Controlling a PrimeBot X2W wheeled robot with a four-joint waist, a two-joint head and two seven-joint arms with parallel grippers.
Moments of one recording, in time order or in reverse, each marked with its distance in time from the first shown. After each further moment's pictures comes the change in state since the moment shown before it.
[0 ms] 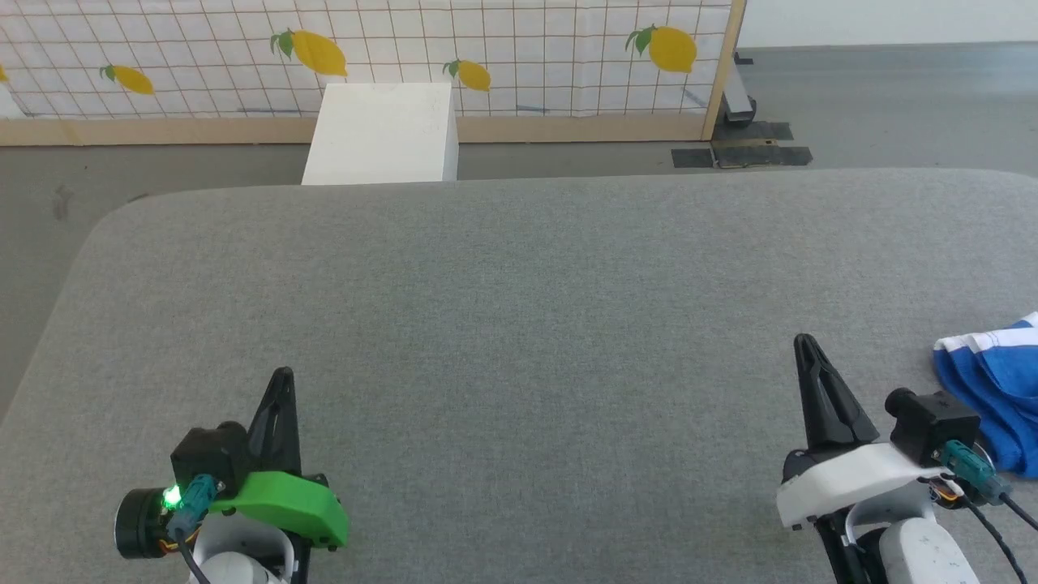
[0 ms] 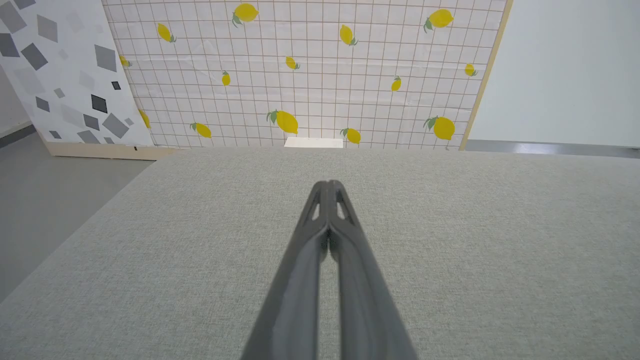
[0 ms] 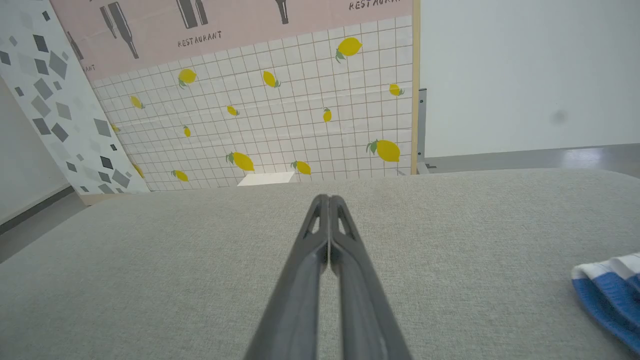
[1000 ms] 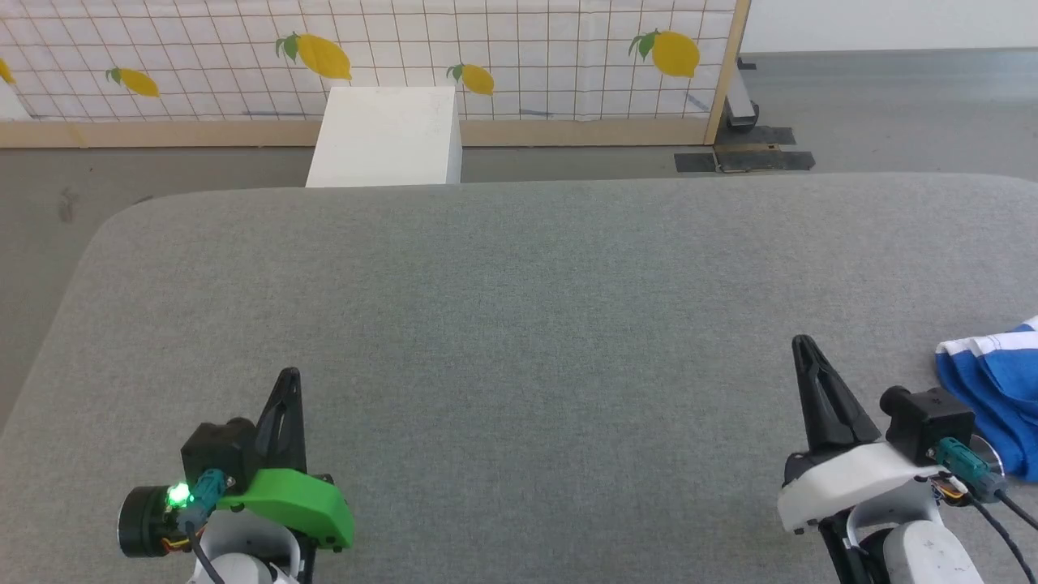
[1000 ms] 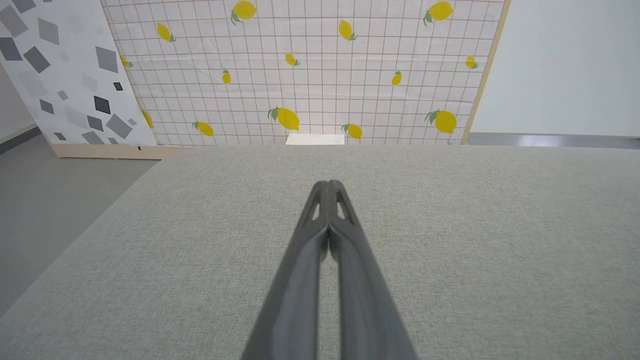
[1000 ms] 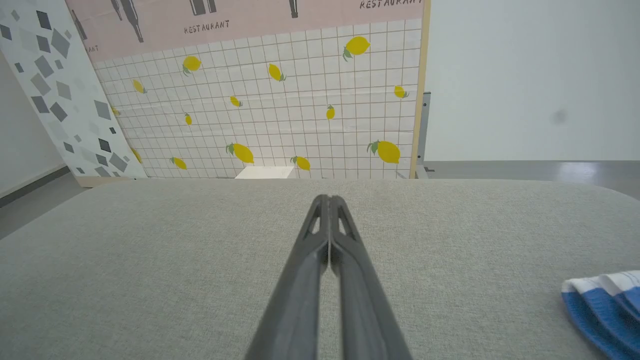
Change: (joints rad) left arm 0.017 -0.004 -0.015 -0.053 0.020 0.016 0.060; right arm 0.024 0.000 0.000 -0.068 -0.054 0.000 0.059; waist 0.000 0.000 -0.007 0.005
